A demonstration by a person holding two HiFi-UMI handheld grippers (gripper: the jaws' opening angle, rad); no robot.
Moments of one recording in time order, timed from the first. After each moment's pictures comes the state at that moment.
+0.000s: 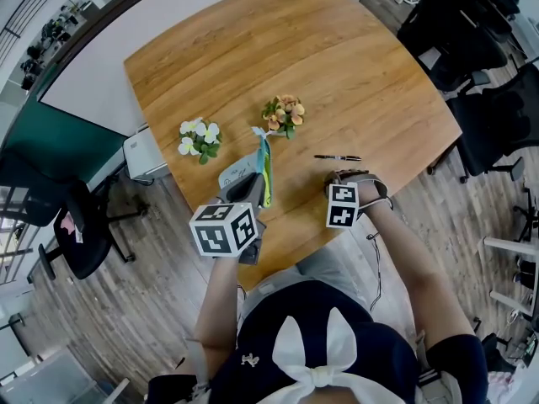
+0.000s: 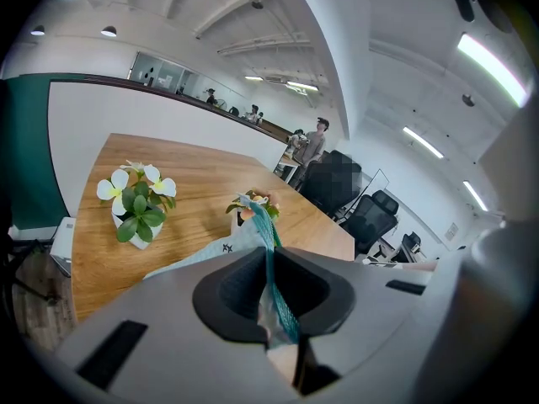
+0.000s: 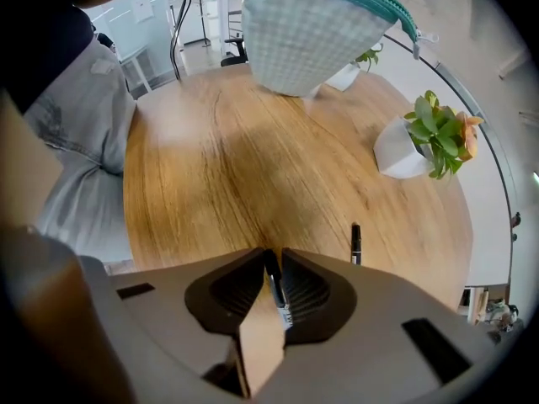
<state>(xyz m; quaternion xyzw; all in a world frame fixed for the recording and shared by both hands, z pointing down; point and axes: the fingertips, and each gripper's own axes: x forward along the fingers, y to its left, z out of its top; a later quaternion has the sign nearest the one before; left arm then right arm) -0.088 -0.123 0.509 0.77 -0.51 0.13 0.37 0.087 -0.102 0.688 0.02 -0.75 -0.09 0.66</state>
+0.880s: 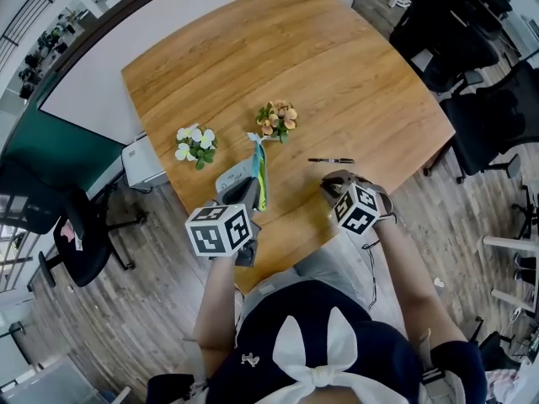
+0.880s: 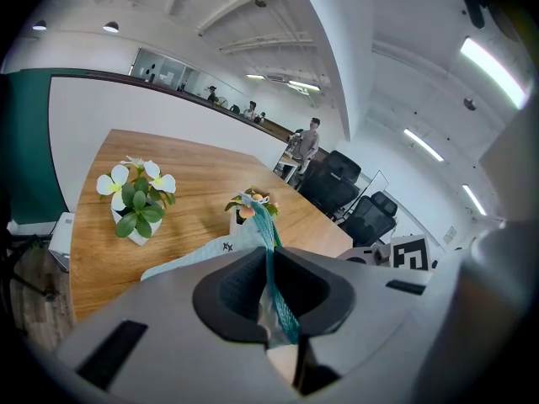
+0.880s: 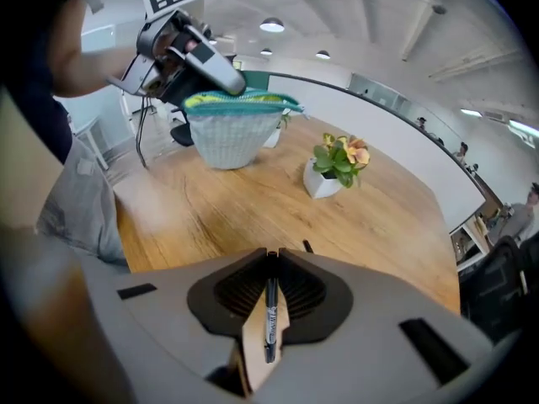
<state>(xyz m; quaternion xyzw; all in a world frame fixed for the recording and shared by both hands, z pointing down) -0.088 -0.121 0.510 0.77 -0.50 0.12 0.38 0.076 -0.117 0.609 0.19 -0.85 0.01 0.50</state>
